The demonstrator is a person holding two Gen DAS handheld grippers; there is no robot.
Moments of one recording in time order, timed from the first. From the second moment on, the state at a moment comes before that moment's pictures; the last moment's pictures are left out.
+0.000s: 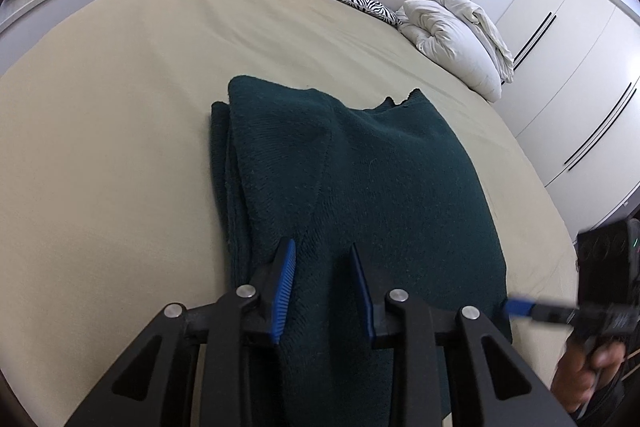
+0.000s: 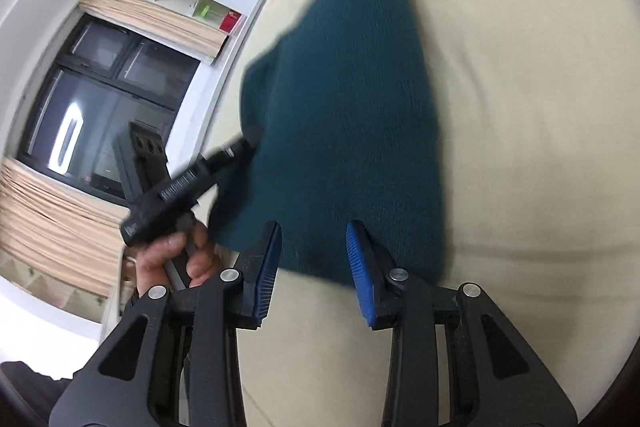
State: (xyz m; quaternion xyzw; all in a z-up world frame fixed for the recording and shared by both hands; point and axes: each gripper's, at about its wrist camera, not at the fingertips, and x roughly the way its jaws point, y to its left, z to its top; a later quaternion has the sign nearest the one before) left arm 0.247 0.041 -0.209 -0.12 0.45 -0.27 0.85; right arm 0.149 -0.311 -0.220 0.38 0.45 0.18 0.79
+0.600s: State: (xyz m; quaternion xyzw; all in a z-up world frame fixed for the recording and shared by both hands) left arm 0.255 0.043 -0.214 -0.15 0.47 -0.27 0.83; right arm 0.292 -0.353 -0.196 0.41 0.46 0.09 0.78
